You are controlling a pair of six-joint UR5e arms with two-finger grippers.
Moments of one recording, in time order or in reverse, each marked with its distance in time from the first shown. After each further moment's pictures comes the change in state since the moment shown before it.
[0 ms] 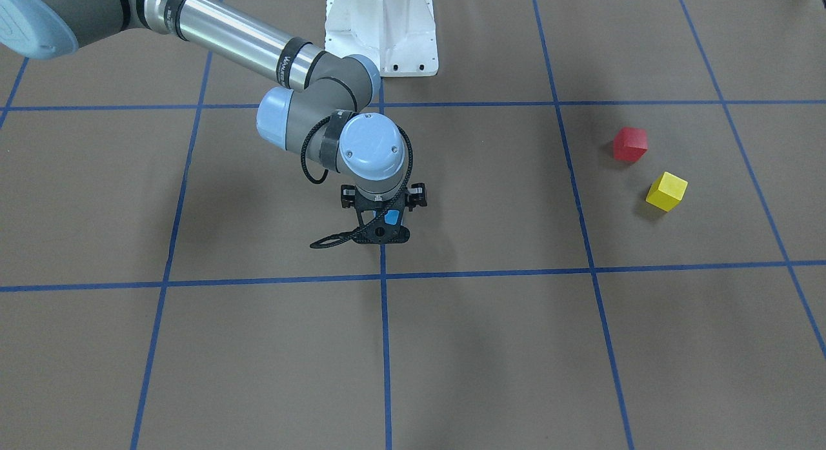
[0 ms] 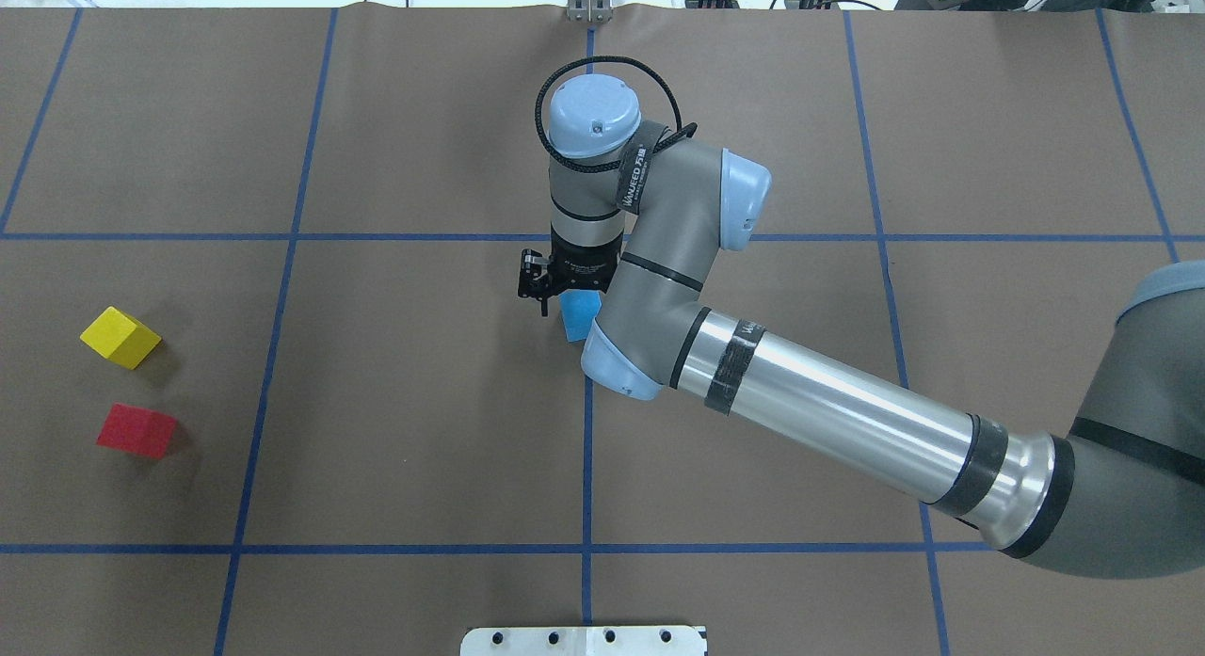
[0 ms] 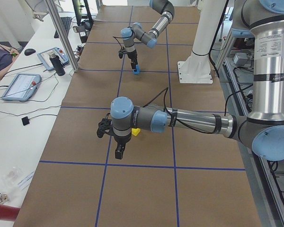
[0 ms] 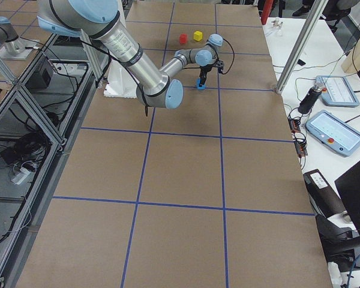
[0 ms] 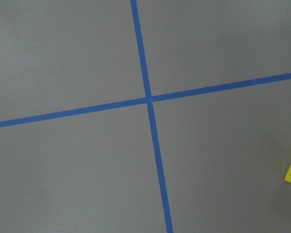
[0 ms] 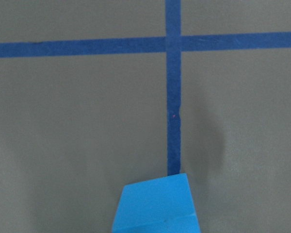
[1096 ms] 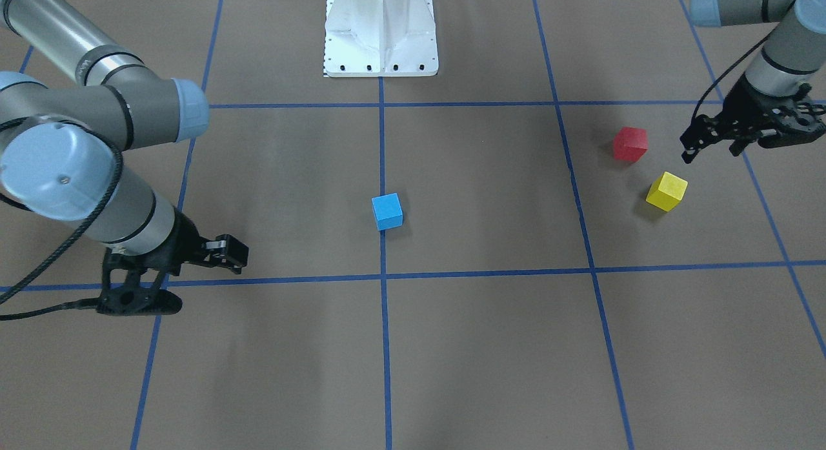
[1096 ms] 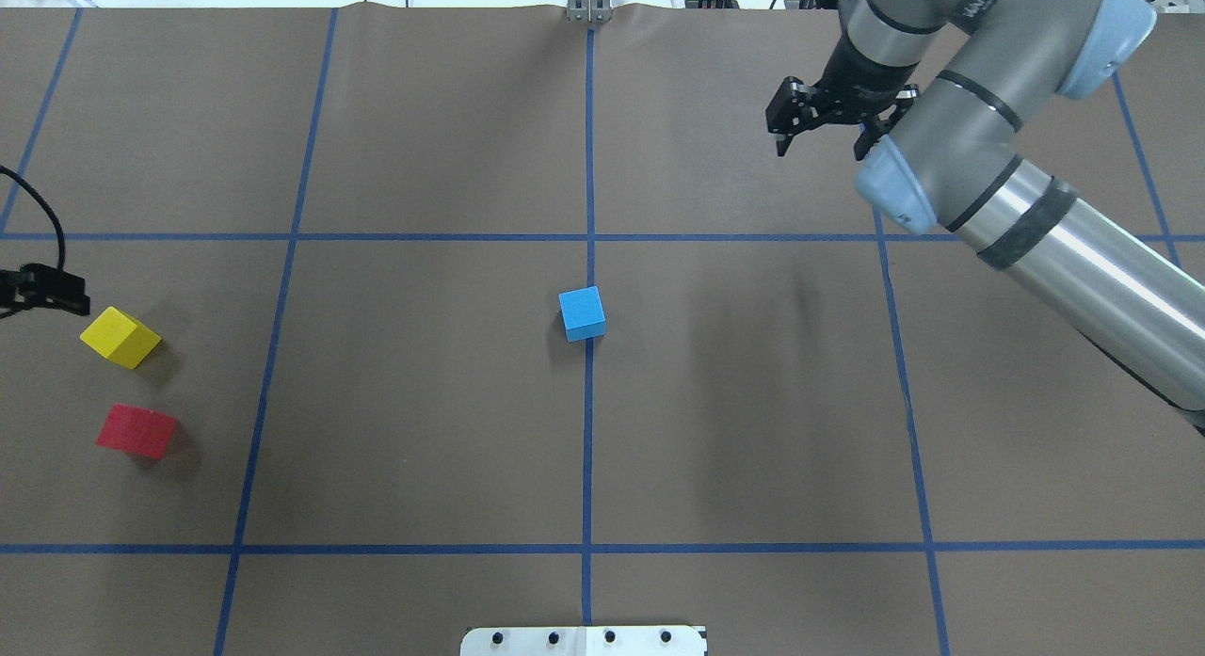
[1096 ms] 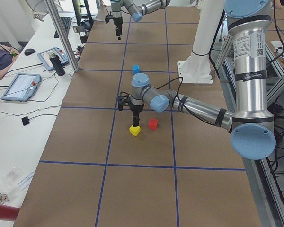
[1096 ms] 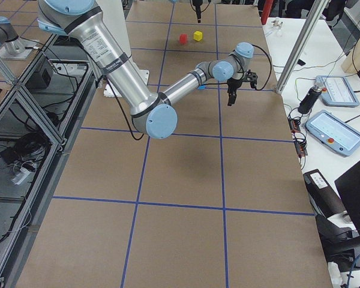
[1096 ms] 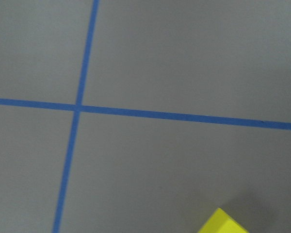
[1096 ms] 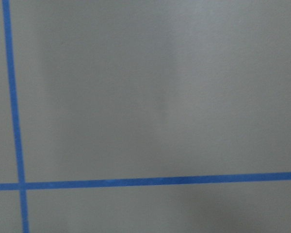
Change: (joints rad) left arm 0.587 0.086 -0.252 -0.263 0.251 -0.966; right arm 0.397 -0.337 0.289 -0.084 0.074 -0.382
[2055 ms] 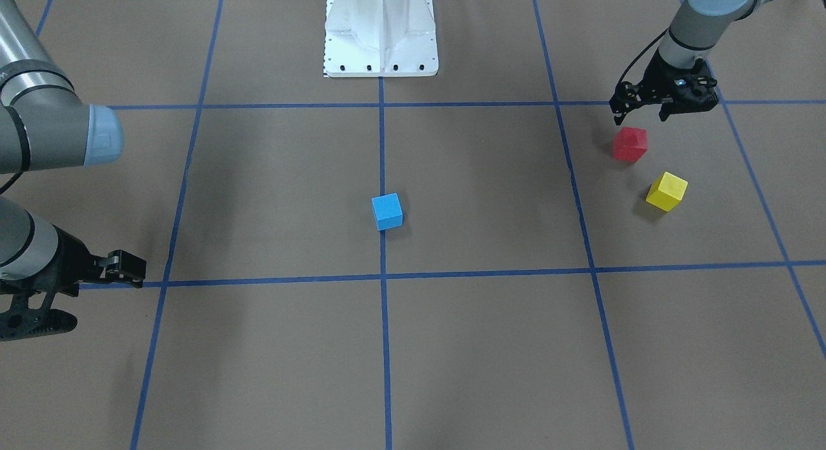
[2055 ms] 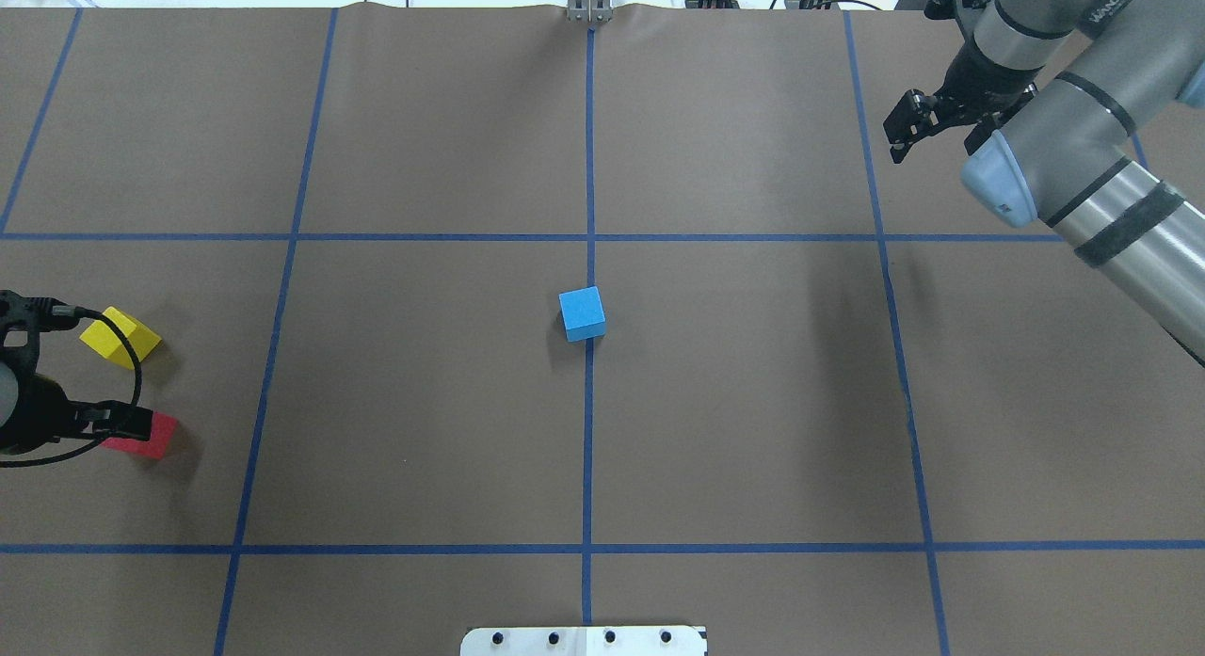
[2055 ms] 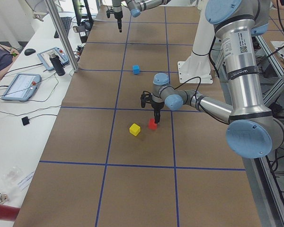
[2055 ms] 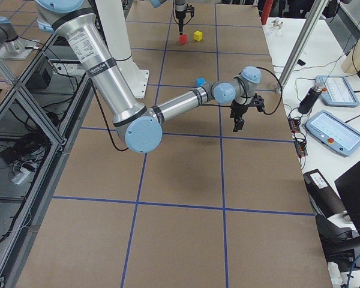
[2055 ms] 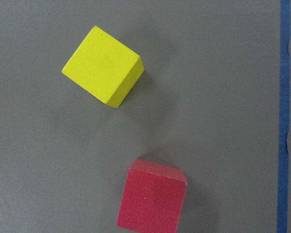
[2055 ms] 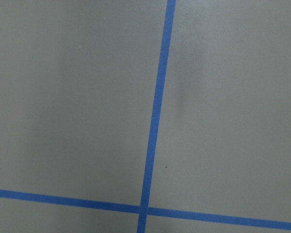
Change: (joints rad) left arm 0.281 0.110 -0.058 -0.082 0.106 -0.135; right arm 0.076 -0.109 -0.027 0.007 -0.008 -0.236
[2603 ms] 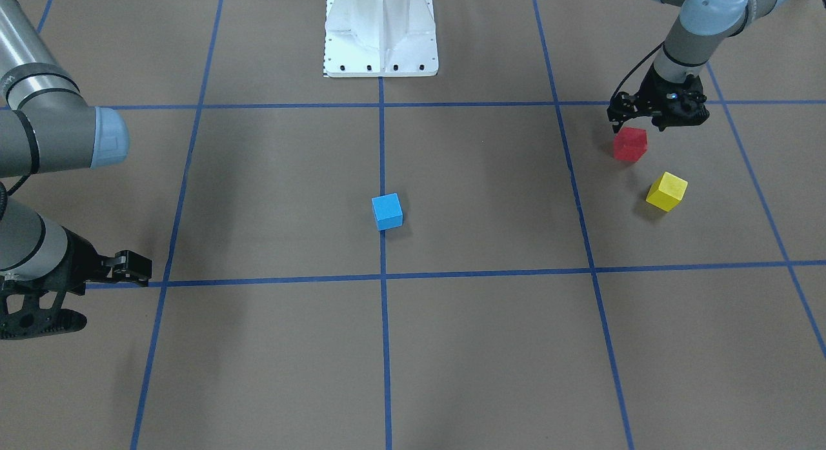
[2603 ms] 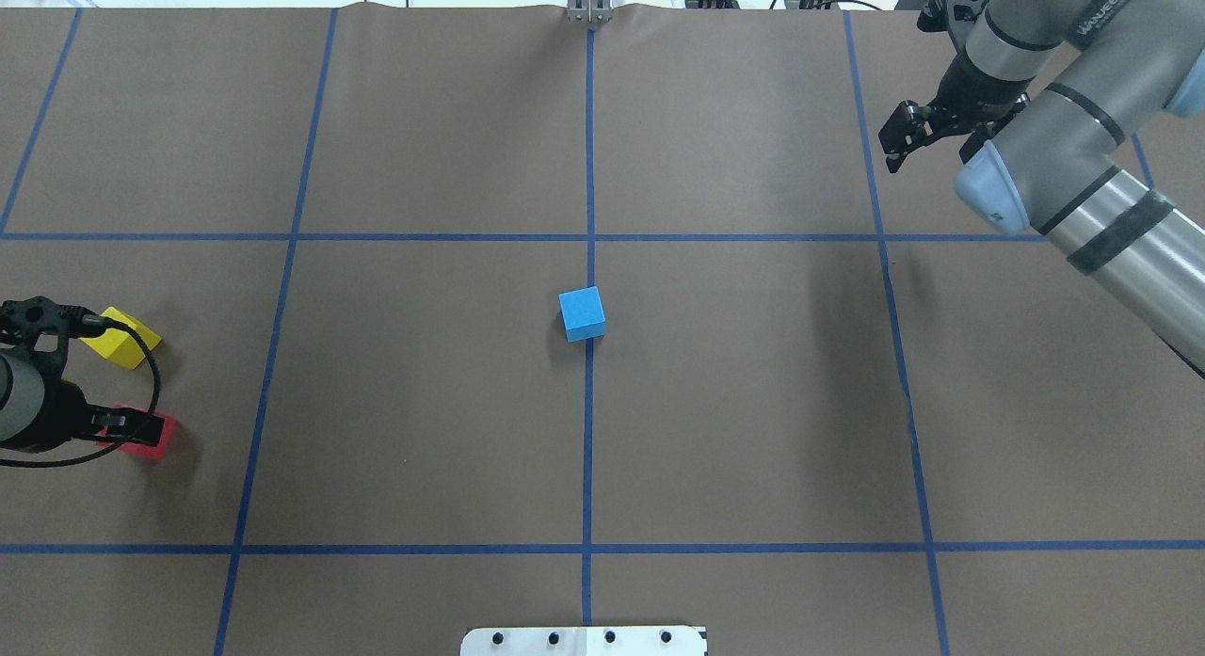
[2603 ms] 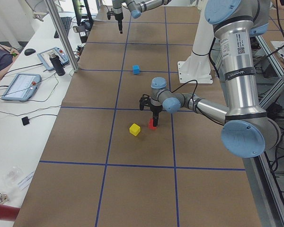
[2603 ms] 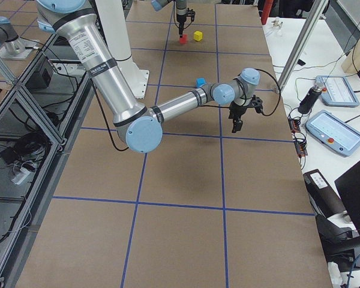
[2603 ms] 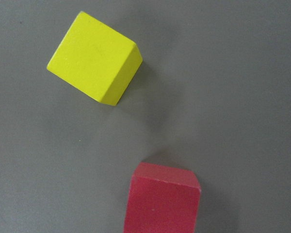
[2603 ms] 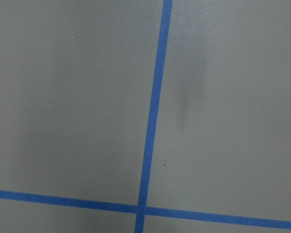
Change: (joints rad) left arm 0.008 -0.038 0.071 -0.001 0.000 0.092; right arm -0.014 -0.001 -0.007 0.005 -0.002 0.004
